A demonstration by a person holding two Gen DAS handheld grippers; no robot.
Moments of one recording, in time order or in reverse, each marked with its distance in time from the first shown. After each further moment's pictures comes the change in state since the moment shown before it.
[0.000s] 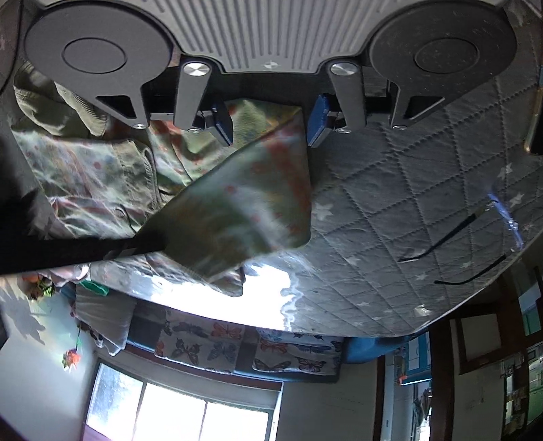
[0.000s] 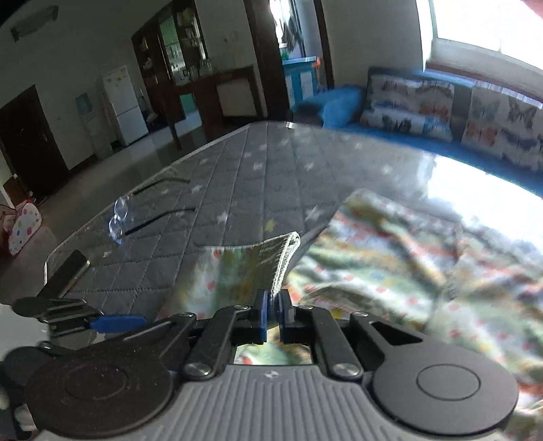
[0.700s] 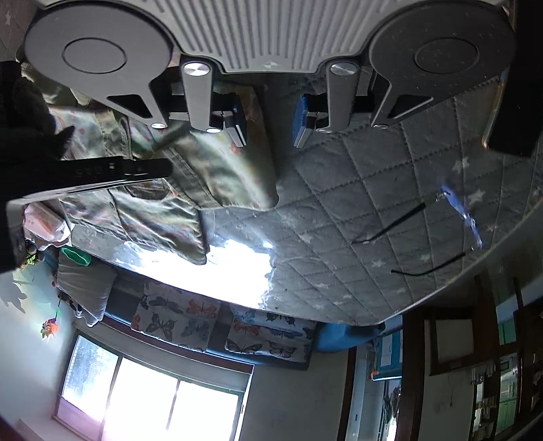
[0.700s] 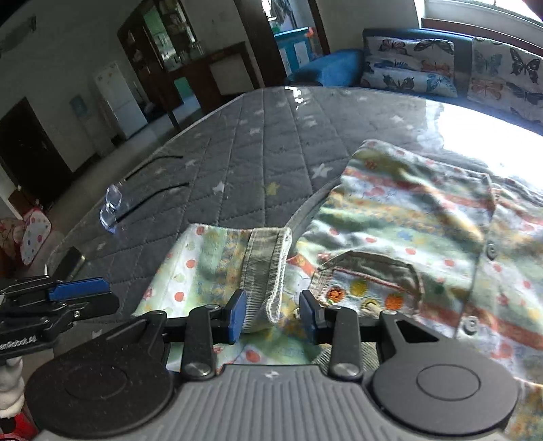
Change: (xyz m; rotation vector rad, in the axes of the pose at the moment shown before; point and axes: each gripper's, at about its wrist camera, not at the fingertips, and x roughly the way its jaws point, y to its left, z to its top) left arm -0.028 0.040 0.008 -0.100 -0.057 0.042; right arm 0.059 -0.004 -0.015 0.116 0.121 0.070
